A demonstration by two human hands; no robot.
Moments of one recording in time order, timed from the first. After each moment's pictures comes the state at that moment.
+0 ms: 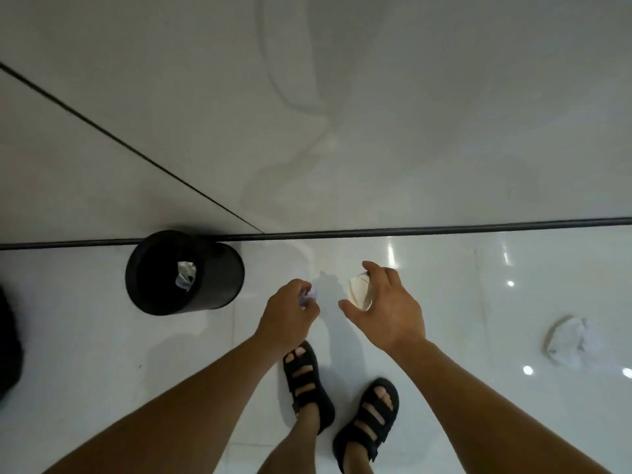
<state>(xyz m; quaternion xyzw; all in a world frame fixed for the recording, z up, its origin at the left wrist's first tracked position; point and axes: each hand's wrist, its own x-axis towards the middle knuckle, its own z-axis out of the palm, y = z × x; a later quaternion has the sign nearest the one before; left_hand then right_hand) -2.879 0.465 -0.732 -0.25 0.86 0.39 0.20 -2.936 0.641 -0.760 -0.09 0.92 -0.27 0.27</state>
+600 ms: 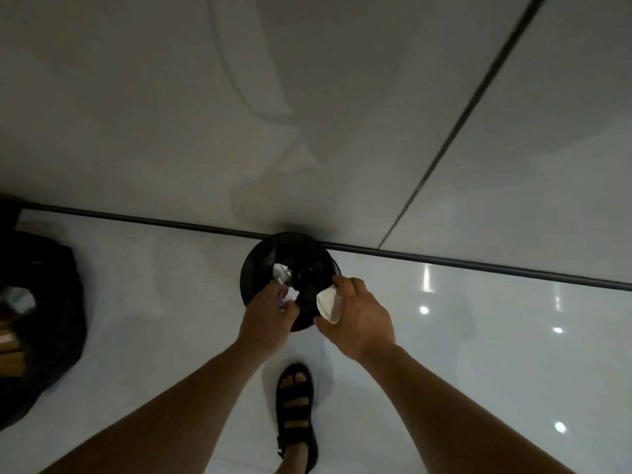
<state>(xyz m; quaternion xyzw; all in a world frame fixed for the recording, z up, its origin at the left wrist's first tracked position) -2.784 0.129 -0.789 -0.40 0.83 0.36 0.16 -2.858 0.279 -0.819 -0.22 0.89 -0.23 0.31</state>
